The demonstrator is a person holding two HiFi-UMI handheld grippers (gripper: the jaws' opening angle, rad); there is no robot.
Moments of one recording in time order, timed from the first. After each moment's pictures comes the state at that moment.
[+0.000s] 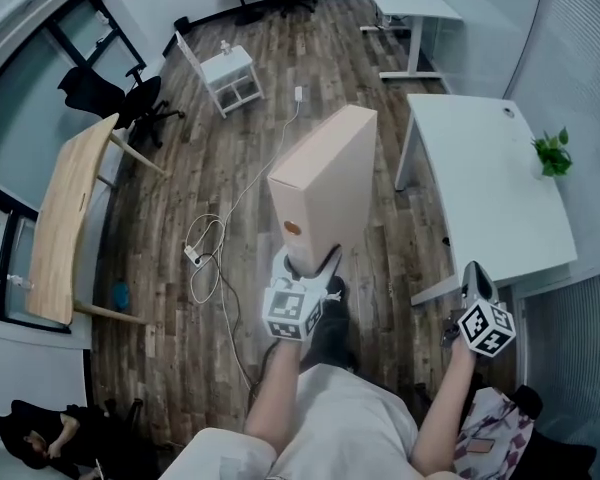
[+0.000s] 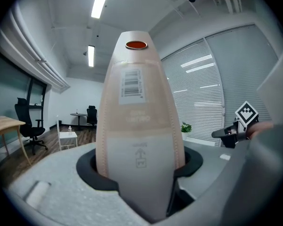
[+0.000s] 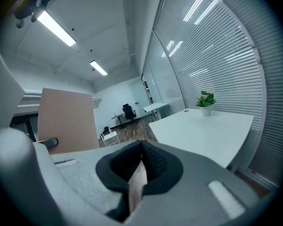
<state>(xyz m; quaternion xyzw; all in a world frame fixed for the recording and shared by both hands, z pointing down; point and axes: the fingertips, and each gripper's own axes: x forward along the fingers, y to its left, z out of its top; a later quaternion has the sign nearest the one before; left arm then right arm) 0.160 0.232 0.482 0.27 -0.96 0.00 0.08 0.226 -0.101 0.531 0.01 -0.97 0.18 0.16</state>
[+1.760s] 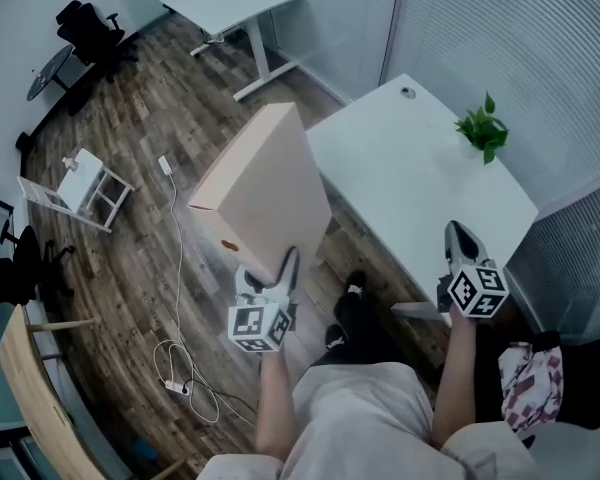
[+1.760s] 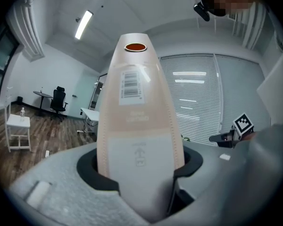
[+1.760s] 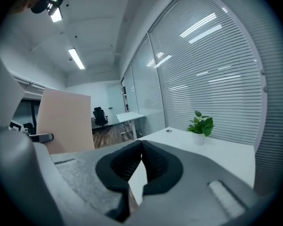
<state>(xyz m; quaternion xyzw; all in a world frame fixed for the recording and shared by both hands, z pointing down) -0.229 0.104 0.500 0.44 -0.89 -0.09 0.10 -0.043 -0.213 0.498 0.20 -0.96 0.11 0.14</state>
